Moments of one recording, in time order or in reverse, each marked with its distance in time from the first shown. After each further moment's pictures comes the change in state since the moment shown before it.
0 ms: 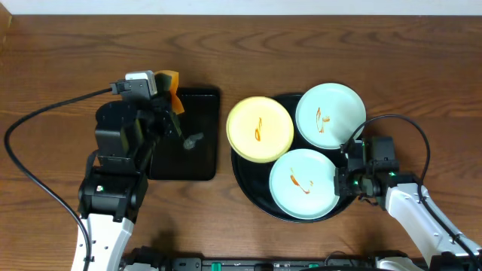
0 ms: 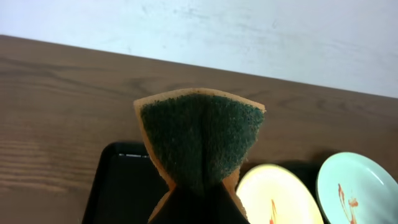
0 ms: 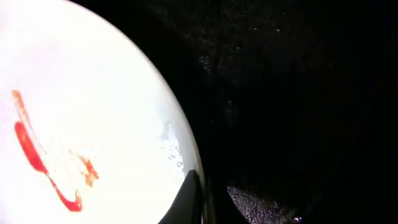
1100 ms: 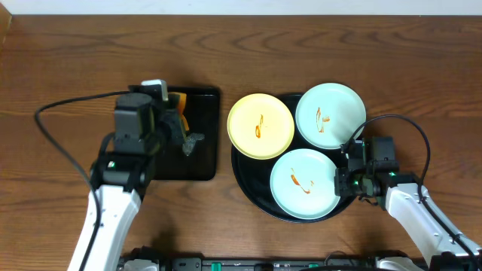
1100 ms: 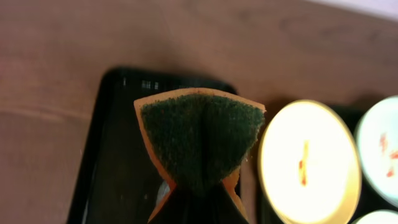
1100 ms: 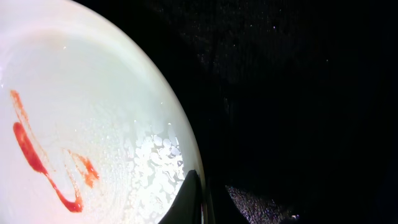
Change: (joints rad) left arm 0.000 0.181 0.000 -0.154 0.000 -0.001; right arm 0.001 0.000 0.000 -0.003 0.003 0.004
